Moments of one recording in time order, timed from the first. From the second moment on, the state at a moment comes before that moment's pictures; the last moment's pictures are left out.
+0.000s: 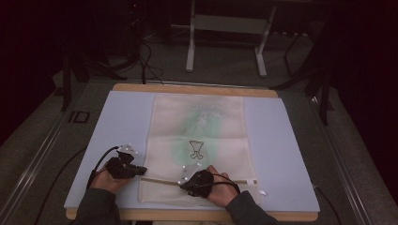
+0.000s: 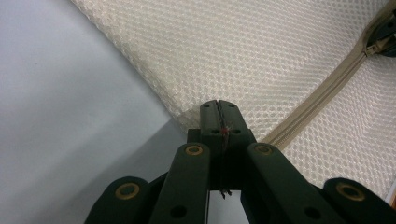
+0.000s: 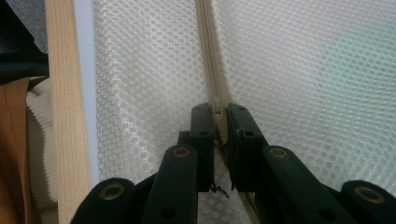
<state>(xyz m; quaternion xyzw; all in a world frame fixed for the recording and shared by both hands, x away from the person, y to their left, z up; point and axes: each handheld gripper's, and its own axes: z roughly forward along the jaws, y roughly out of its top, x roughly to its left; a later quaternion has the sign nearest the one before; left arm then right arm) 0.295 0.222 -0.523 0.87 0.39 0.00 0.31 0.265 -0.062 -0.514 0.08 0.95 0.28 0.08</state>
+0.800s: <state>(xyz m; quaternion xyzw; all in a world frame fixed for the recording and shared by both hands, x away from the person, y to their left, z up) 0.295 0.222 -0.522 0.87 0.39 0.01 0.31 0.266 -0.075 -0.513 0.08 0.95 0.27 0.08</state>
